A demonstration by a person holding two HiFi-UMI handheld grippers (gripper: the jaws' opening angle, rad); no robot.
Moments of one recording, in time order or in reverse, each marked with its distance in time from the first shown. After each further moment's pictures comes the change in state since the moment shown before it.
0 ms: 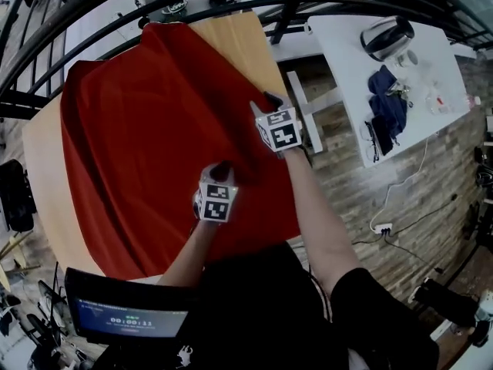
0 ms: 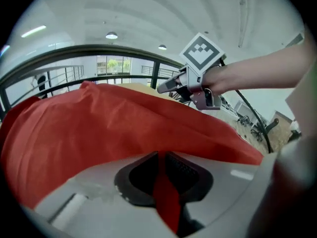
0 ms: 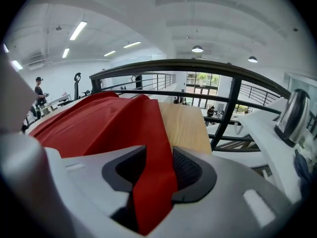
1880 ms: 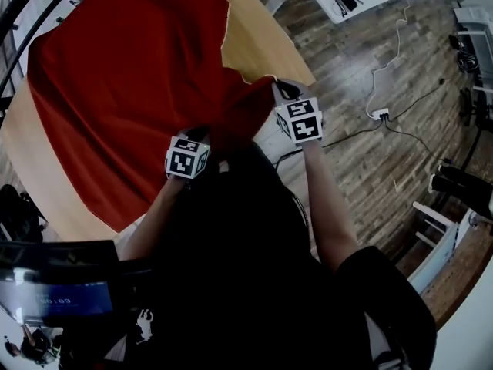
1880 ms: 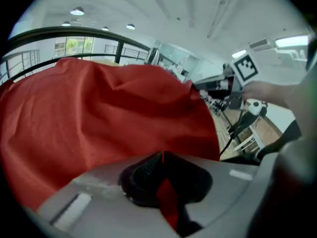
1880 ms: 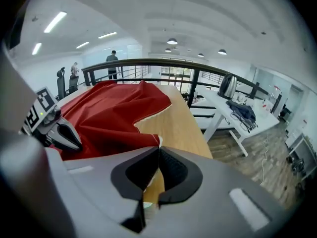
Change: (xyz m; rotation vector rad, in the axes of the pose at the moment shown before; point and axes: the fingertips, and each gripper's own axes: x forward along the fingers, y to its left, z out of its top) left arm -0.174 -0.063 -0.201 0.173 0.204 -0.402; right arm -0.292 0.177 -0.203 0.190 0.137 -0.273
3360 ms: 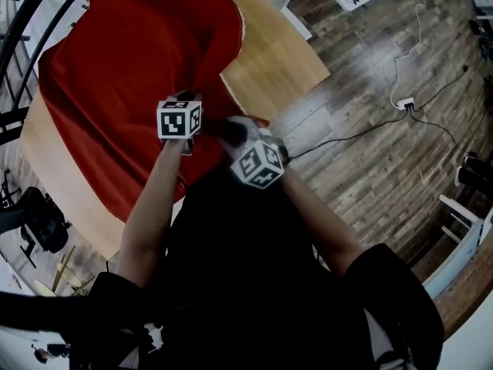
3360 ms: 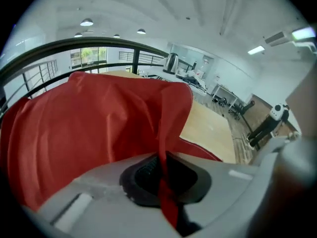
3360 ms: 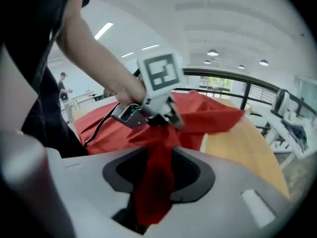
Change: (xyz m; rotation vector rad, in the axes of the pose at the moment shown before) left arm 0.011 0.095 0.092 -0.036 0.004 0.202; right arm 0.006 0.209 -0.003 -0.242 -0.142 0.401
